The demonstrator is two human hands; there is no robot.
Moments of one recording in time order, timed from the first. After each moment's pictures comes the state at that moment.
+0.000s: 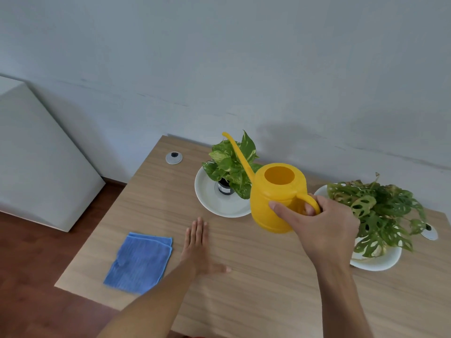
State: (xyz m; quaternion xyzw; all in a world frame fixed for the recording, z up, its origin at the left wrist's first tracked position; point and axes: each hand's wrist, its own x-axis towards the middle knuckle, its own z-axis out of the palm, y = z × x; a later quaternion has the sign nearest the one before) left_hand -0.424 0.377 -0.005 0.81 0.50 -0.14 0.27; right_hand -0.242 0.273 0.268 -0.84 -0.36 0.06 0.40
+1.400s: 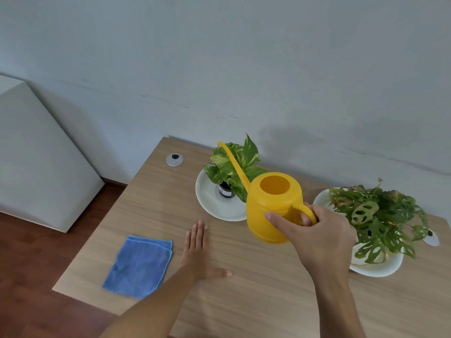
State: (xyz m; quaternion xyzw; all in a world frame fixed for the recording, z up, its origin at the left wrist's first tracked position) left_hand -0.426 0.377 -0.005 0.81 0.50 -0.13 0.27; right_hand -0.251 0.274 0.264 -0.84 -0.38 0.06 0.39
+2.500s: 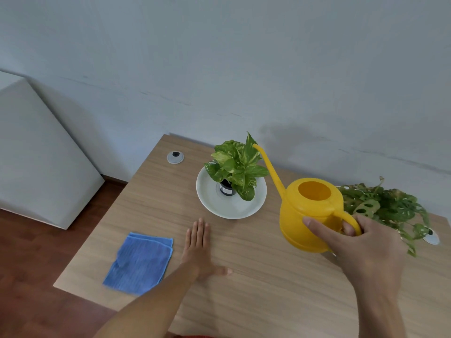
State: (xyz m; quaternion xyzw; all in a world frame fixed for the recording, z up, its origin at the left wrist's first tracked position) left_hand -0.425 0.377 -0.003 0.81 0.50 -0.15 0.27; right_hand -0.216 0.241 0.275 -0.86 -0.33 0.05 0.38
